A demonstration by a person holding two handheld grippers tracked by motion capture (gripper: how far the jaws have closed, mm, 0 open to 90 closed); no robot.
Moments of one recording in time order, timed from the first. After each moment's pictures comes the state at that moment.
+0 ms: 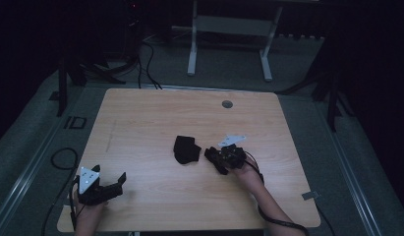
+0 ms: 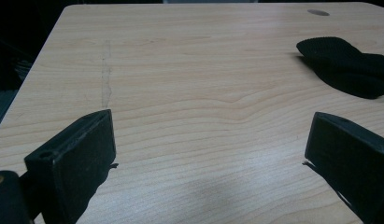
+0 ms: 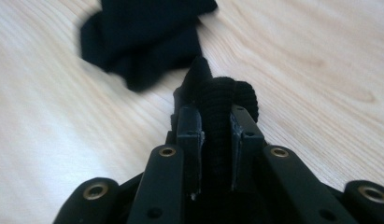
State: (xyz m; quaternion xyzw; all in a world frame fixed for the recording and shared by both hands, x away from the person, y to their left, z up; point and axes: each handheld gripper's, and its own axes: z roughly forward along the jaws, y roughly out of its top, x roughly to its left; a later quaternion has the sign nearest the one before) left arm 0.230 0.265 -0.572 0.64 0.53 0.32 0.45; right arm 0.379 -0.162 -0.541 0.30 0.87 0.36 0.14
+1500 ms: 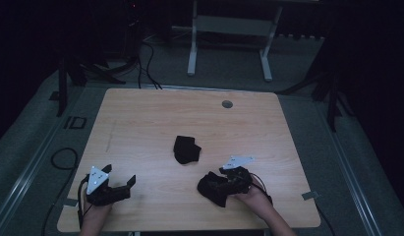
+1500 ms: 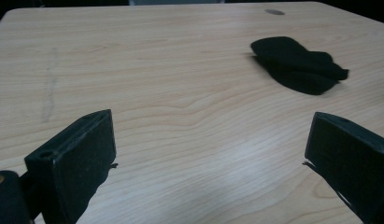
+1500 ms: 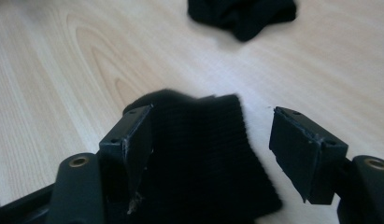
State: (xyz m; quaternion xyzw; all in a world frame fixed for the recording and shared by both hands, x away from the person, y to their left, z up) left arm 0.231 0.240 -0.567 0.67 0.49 0.29 0.48; right arm 0.307 -0.172 -0.544 0.29 0.88 0.38 0.07
